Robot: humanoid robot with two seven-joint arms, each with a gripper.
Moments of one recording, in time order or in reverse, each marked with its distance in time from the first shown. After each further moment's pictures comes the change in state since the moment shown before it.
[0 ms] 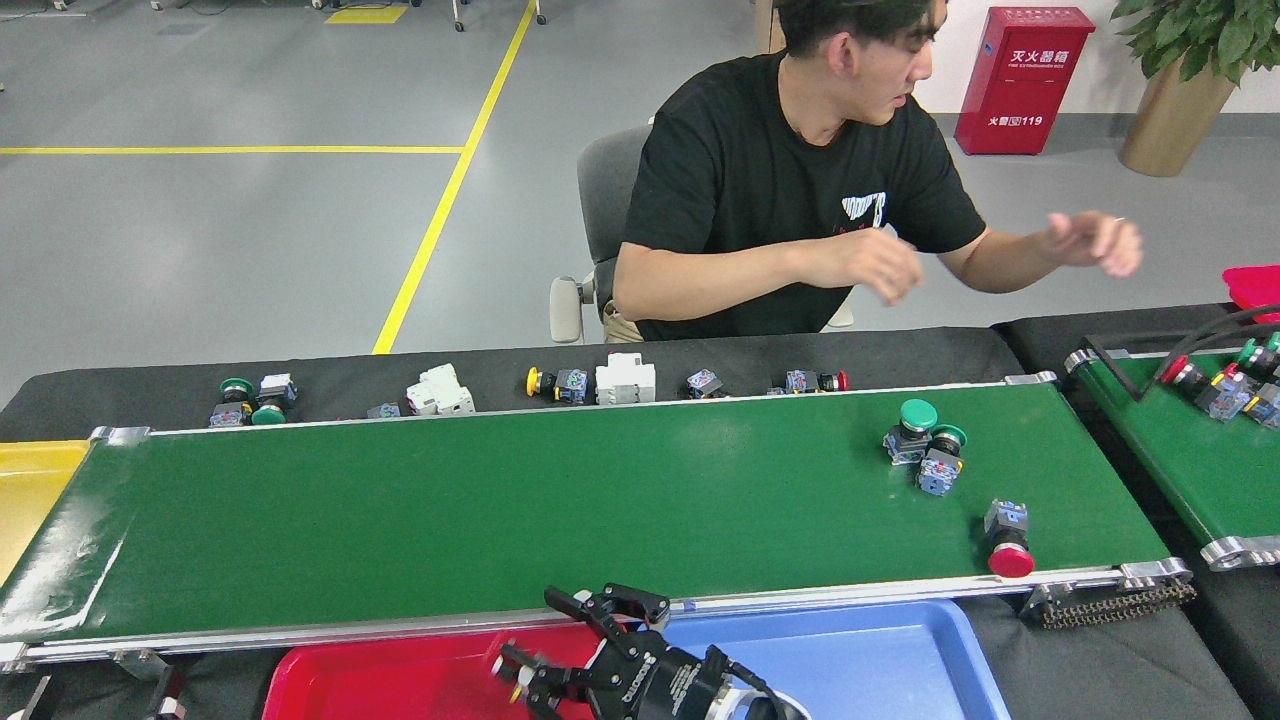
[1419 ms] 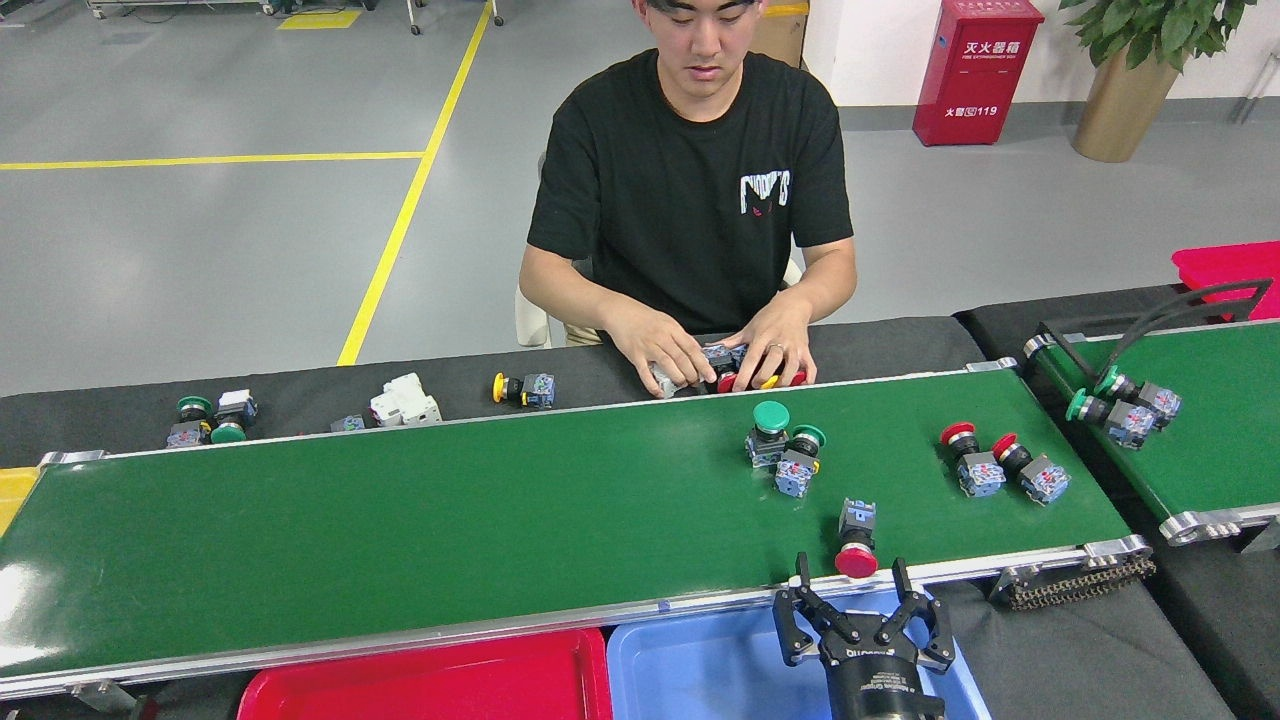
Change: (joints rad) left arm 0.042 -0.001 0.036 -0.004 0.000 0.003 0.000; right arm 0.157 -0.036 -0.273 -0.020 0.085 0.837 -0.104
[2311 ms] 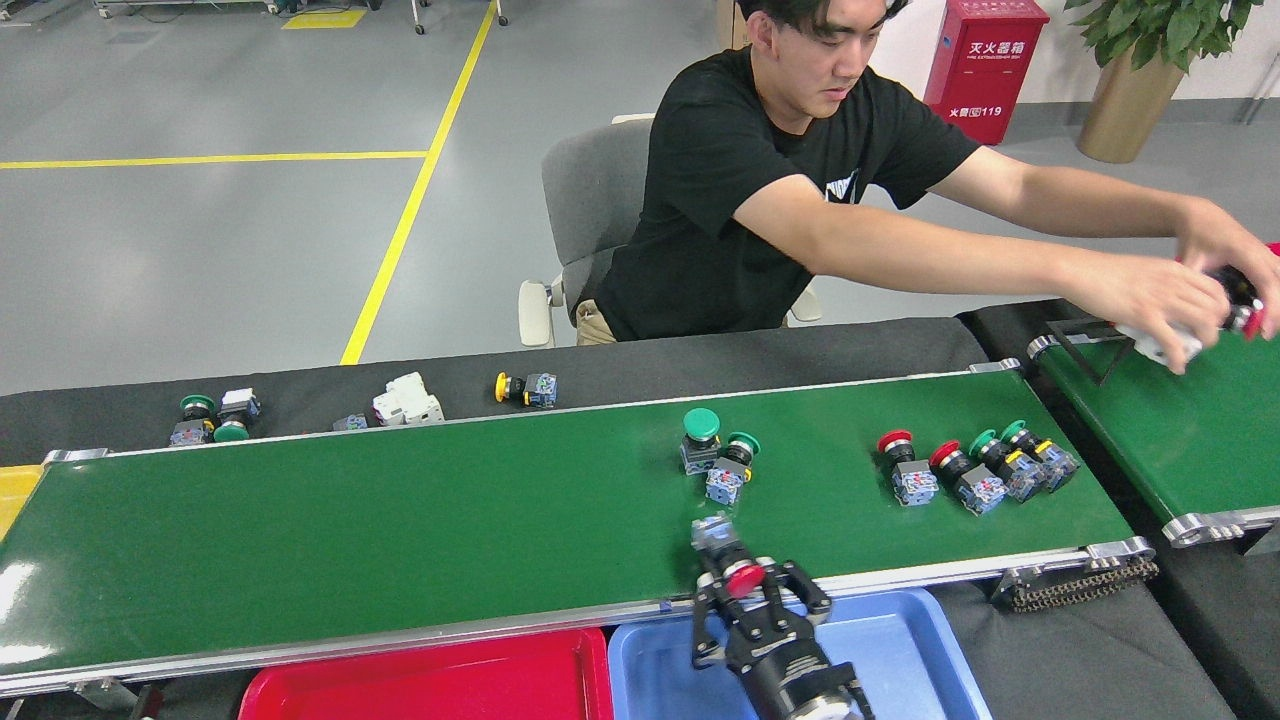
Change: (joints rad) left arm -0.013 0.000 -0.003 0.003 0.000 0.000 0.000; right arm -0.047 0.013 0.244 -0.003 0.000 -0.555 -0.055
